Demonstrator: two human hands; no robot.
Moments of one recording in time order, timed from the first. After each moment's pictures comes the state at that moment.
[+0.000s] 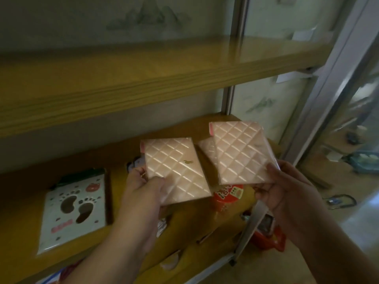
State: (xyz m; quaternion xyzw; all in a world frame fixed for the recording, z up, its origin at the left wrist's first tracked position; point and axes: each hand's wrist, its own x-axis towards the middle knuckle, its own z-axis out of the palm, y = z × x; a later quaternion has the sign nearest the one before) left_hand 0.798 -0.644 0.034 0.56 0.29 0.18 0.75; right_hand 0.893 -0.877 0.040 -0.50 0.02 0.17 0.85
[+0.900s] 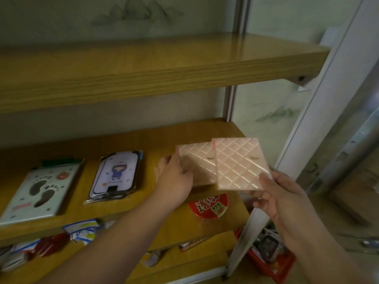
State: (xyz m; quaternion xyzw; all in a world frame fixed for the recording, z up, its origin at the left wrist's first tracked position) left_hand 0.948 -0.733 0.003 0.84 0.37 0.12 0.38; right_hand 1.027 -0.955 0.007 -0.63 -0.06 0.23 0.74
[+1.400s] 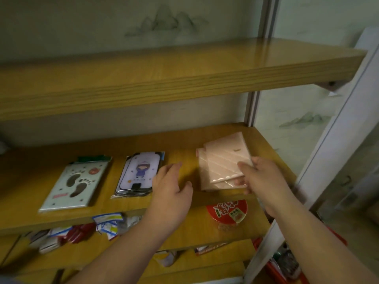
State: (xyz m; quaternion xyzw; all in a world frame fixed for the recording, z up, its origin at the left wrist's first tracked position) left_hand 0.884 -0.730 0.010 0.85 0.35 0.20 0.35; right_hand 1.067 -0.866 -0.009 -0.77 -0.18 0.20 0.58
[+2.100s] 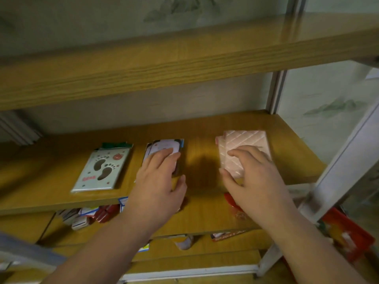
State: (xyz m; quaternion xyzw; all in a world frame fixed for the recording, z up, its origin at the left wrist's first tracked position) left_hand 0.819 -0.704 0.030 0.93 0.29 0.20 0.12; right_hand 0.977 -0.856 0.021 -0.84 -0.43 -0.06 0.32
